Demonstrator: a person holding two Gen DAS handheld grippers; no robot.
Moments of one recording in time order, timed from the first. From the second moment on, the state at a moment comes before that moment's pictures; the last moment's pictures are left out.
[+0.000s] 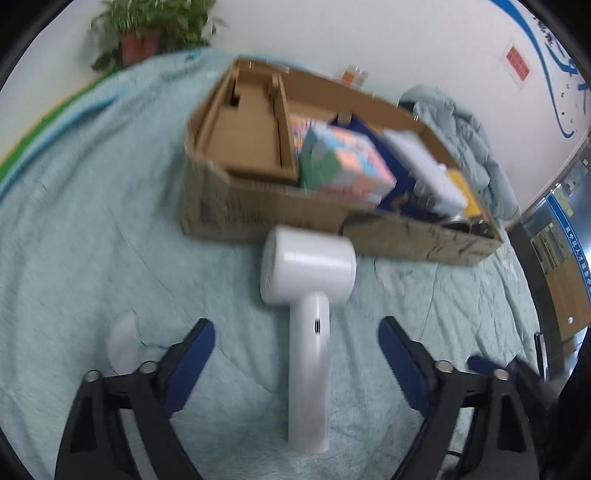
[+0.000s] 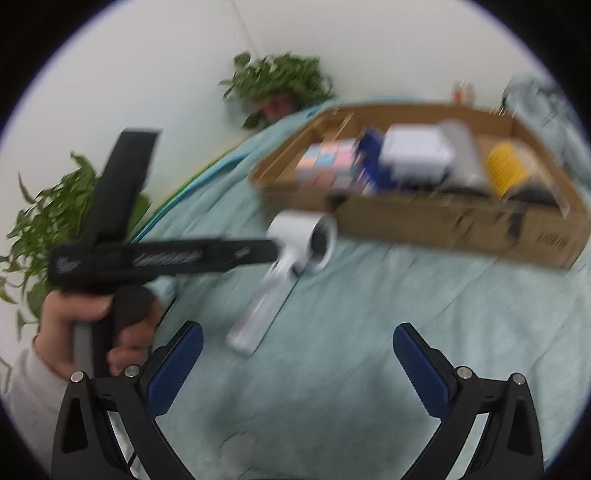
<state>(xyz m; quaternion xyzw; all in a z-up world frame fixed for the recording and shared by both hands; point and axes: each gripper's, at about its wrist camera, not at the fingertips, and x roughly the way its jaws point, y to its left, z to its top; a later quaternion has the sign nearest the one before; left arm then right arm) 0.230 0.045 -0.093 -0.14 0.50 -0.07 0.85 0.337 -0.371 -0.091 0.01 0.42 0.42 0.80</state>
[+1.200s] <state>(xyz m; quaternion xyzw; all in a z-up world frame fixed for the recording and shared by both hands) 0.203 -0.058 -0.141 -0.23 0.55 -0.20 0.78 0.313 -0.361 -0.135 -0.08 0.46 0.38 0.80</state>
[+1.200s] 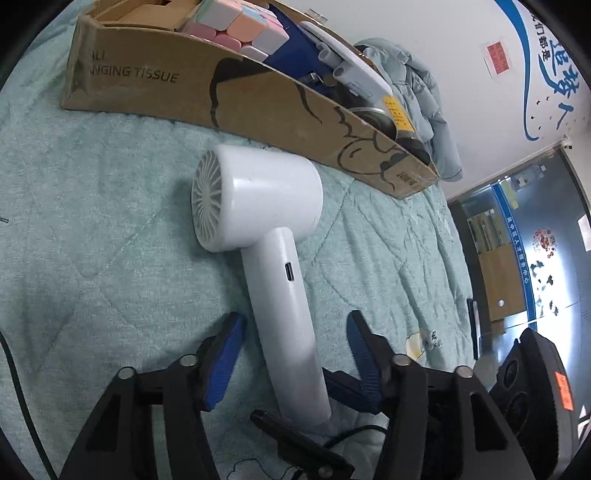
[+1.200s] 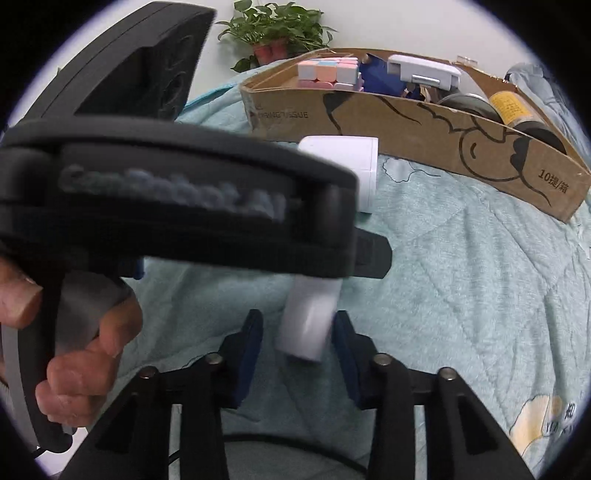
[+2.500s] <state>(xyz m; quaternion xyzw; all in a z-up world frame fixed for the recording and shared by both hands) 0.307 0.095 0.024 -0.22 0.43 -0.17 0.86 0.408 -0.244 -0.019 -0.05 0.35 0.41 0.84</state>
